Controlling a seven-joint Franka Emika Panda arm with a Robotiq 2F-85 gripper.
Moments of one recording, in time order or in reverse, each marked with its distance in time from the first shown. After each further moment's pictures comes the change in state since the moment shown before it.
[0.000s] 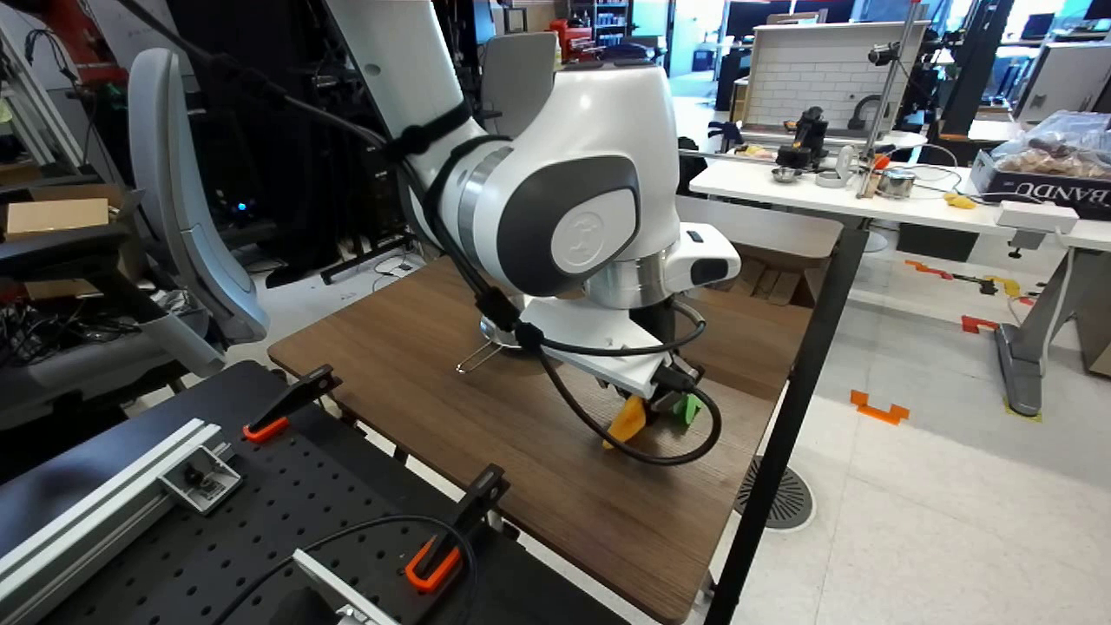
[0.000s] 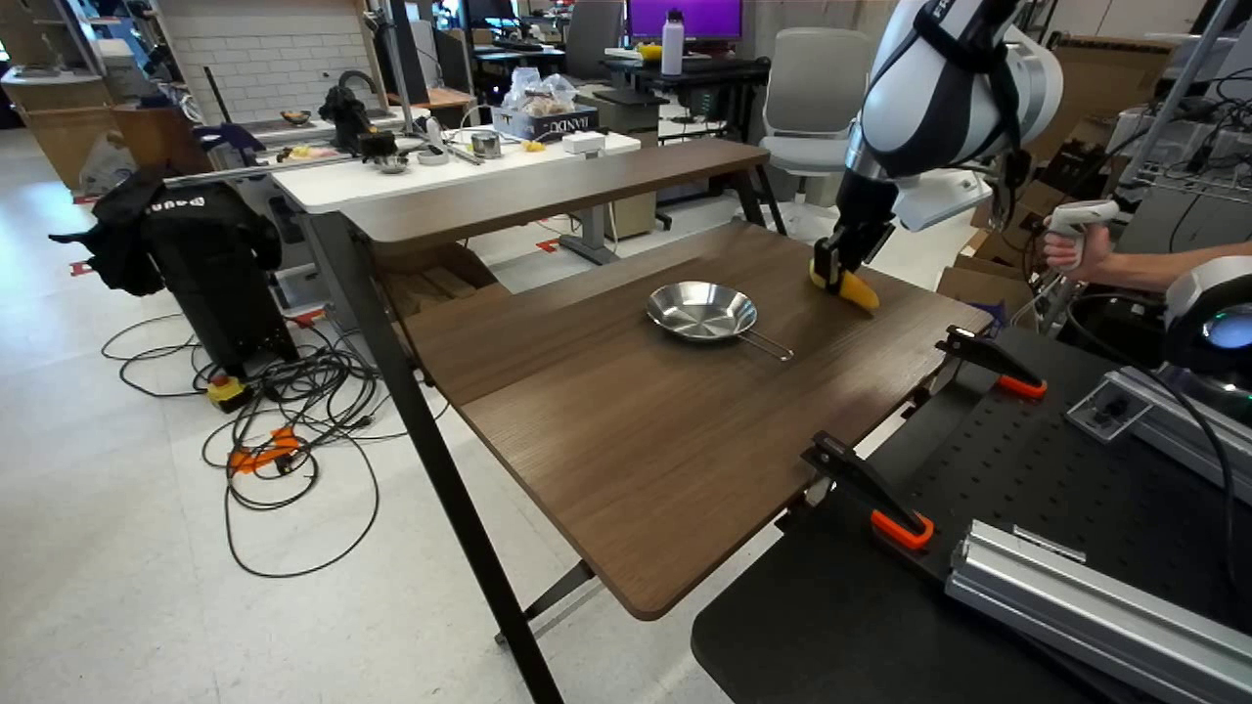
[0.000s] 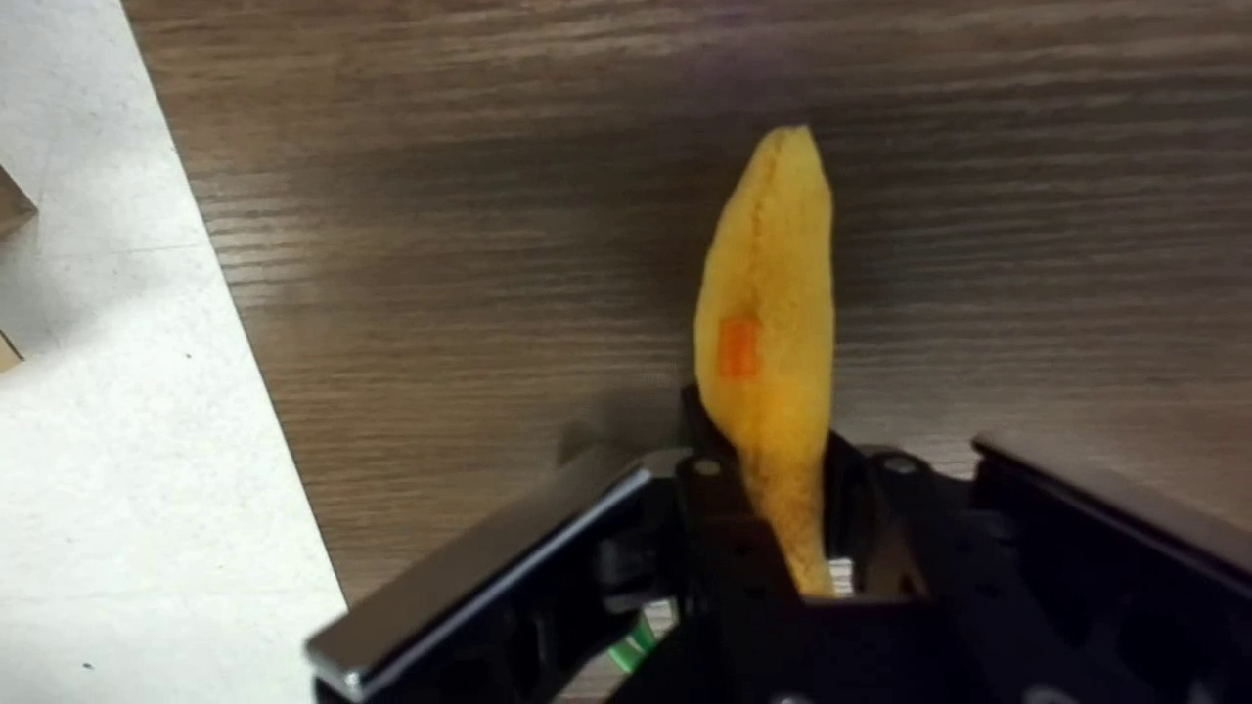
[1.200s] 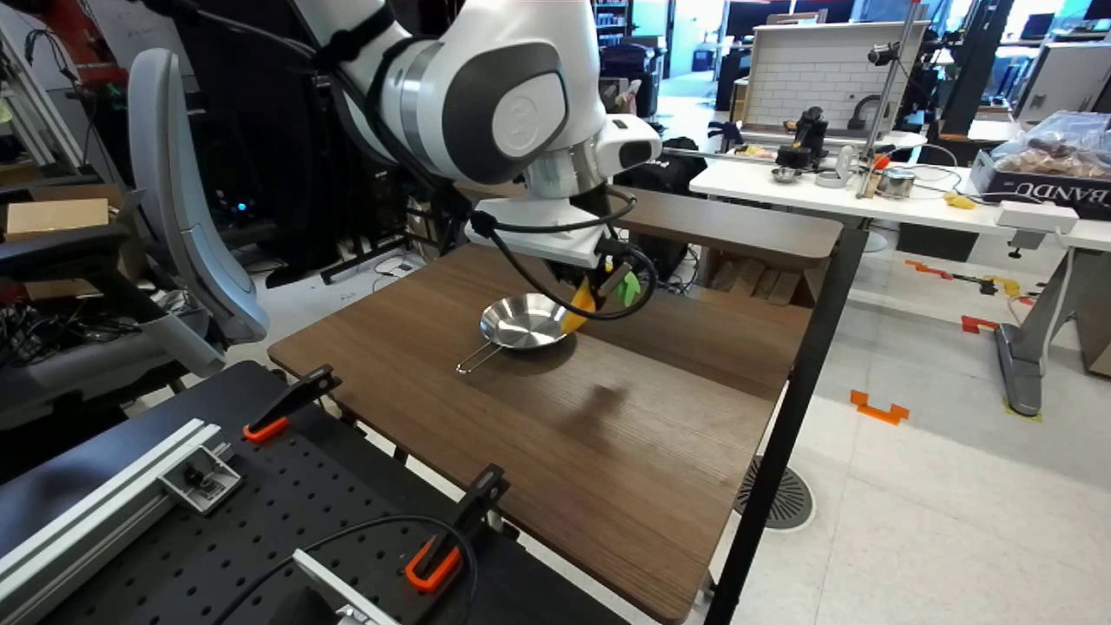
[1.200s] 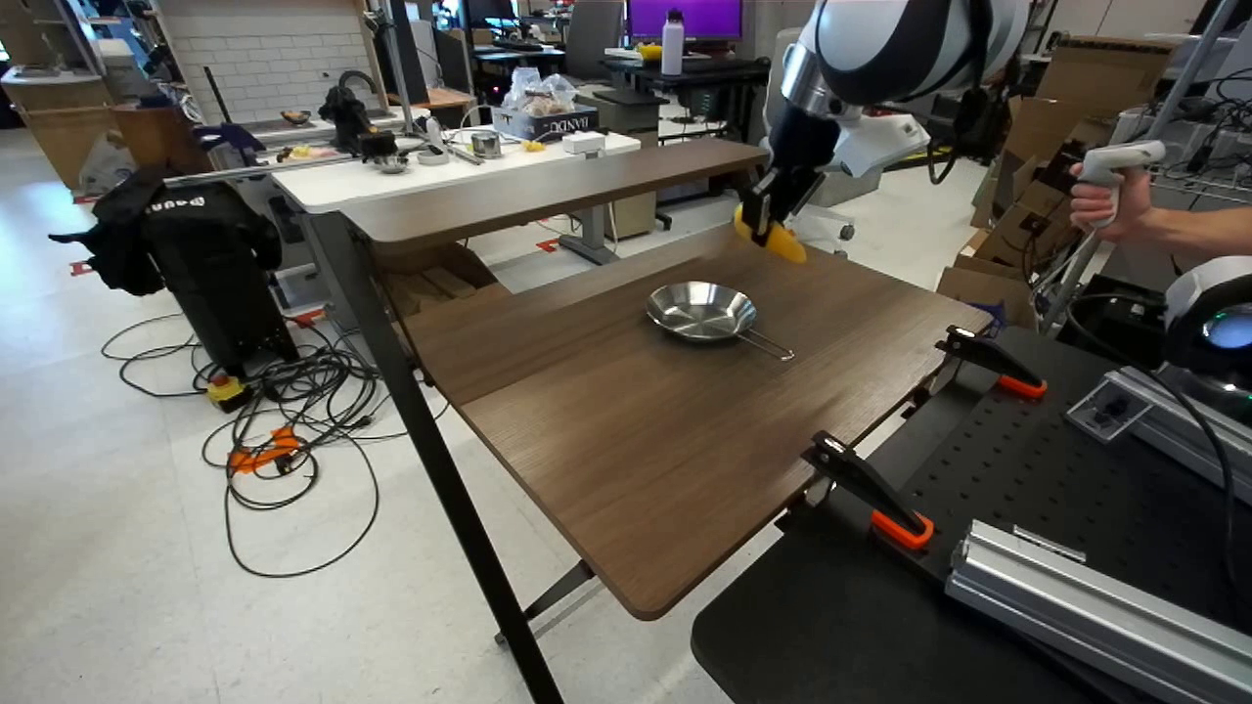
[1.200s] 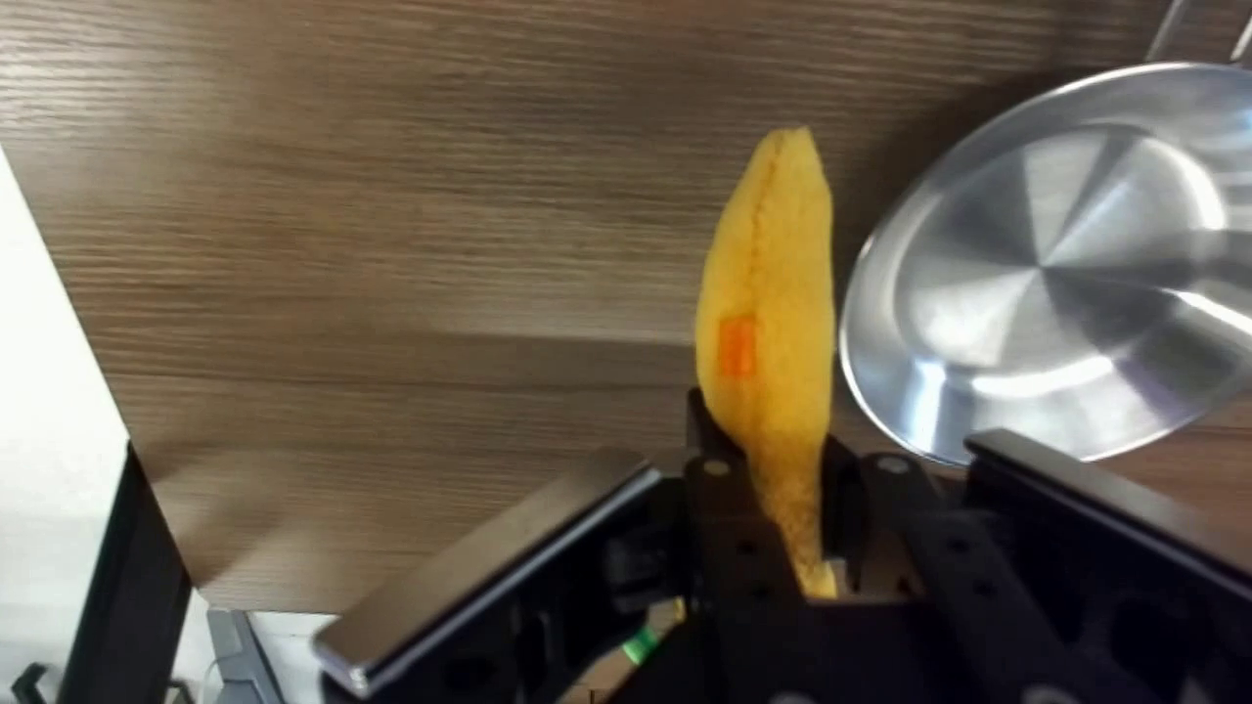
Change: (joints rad) arm 0.039 -0.139 0.142 -0.015 -0.001 0.002 0.000
